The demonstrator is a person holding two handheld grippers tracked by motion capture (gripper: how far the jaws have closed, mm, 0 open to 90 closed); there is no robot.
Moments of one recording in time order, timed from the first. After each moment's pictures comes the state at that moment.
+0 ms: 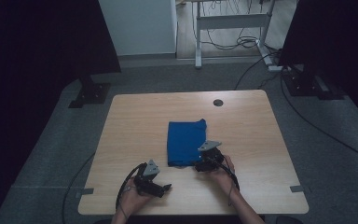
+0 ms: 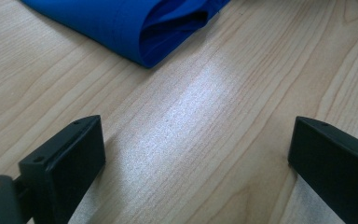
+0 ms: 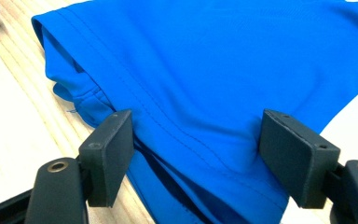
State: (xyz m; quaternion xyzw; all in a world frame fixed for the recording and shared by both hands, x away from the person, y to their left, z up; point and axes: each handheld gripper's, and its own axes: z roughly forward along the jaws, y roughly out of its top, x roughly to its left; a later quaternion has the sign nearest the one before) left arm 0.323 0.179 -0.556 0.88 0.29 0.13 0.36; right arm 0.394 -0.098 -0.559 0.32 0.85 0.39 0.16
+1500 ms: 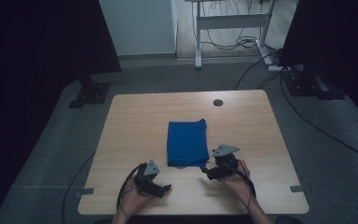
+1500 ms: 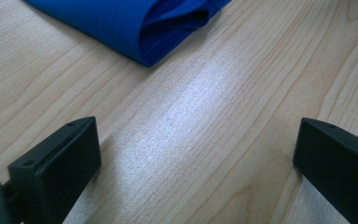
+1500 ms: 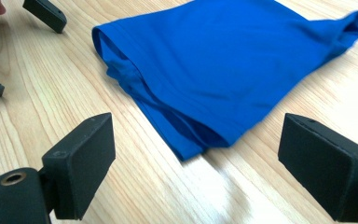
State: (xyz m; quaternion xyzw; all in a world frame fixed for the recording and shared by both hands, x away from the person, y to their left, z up) left arm 0.324 0.179 -0.557 0.88 0.29 0.13 0.36; right arm 0.354 -0.144 -0.530 0.30 0.84 0.43 0.16
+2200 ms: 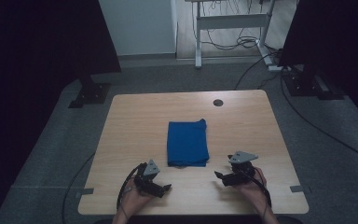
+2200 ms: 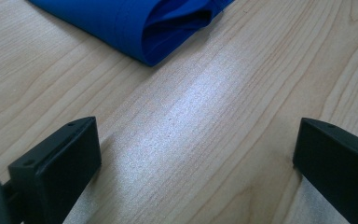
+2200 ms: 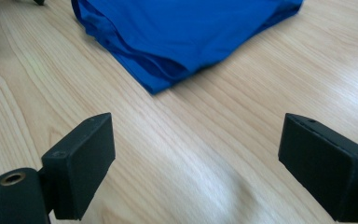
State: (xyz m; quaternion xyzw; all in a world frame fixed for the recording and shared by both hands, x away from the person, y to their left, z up) left arm 0.324 0.179 -0.557 0.88 0.29 0.13 0.36; right arm 0.330 -0.193 -0.540 0.33 0.82 0.42 0.18
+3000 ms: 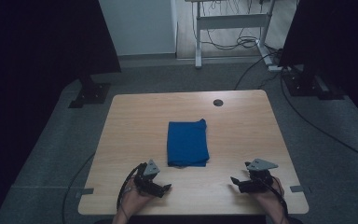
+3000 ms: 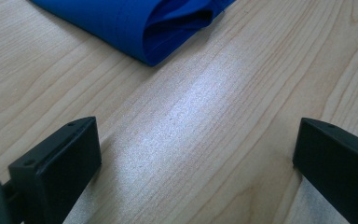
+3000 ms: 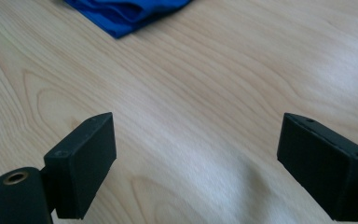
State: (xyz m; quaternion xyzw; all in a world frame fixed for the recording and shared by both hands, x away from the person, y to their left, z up) left arm 0.324 0.179 -0.557 0.87 0.30 0.13 0.36; right arm 0.304 -0.245 -0.554 0.37 0.81 0.41 0.19
